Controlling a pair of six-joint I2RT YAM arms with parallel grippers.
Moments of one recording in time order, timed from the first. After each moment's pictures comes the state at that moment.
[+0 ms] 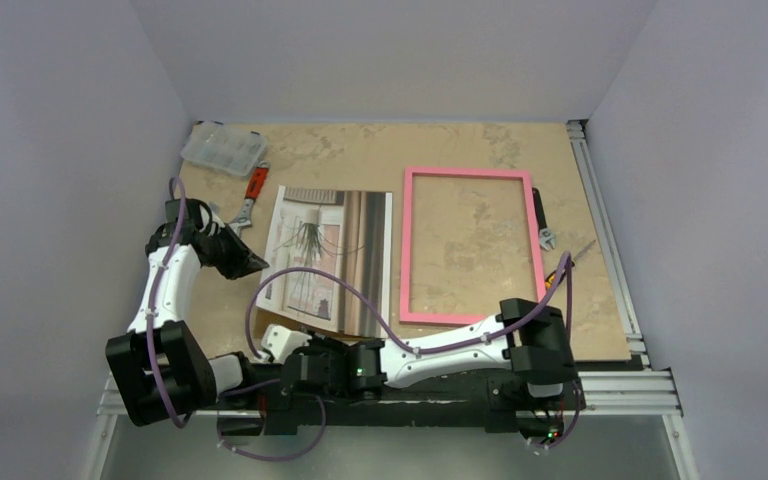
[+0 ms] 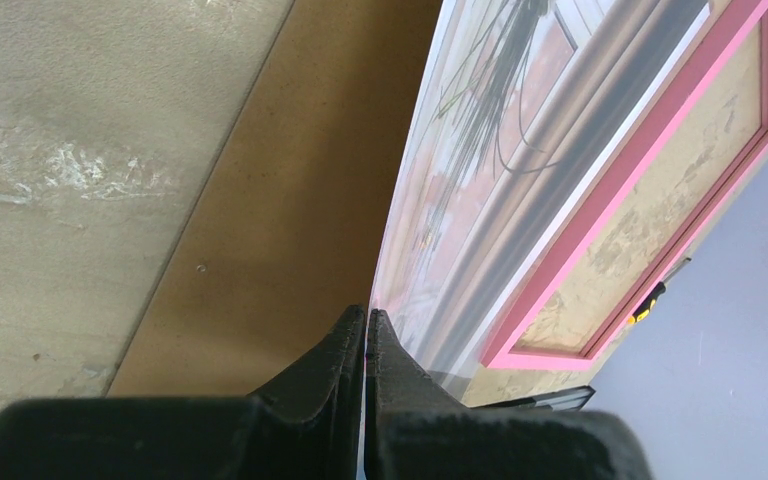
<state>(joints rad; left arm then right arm) 0.29 1.23 0.84 -0.77 0.48 -0.51 1.61 1.83 1.35 -0.40 0.59 0.17</state>
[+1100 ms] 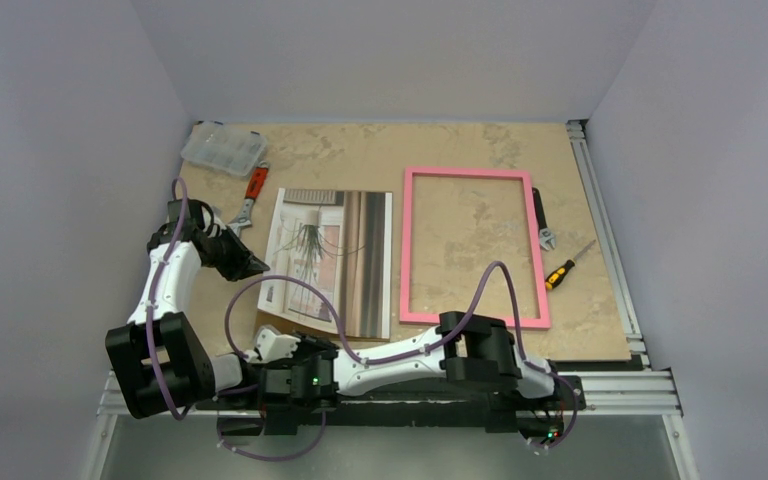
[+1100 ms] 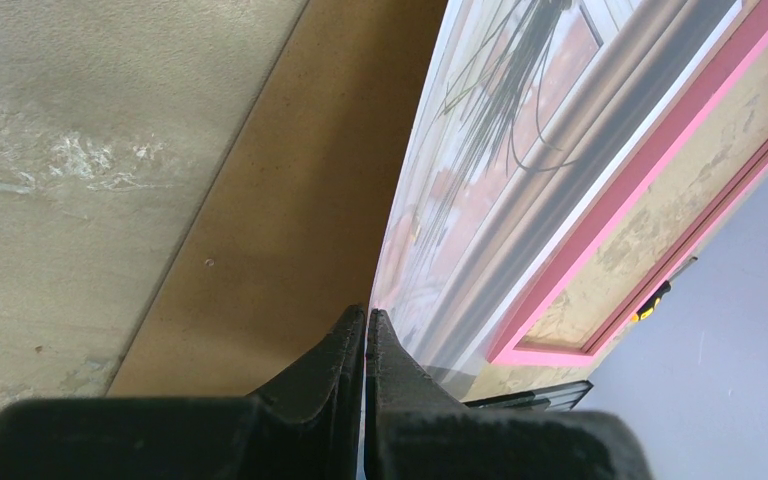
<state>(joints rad) 0.29 1.27 0.84 -0.79 0.47 -0.51 1.62 2.14 1.63 -0.66 0.84 0.30</state>
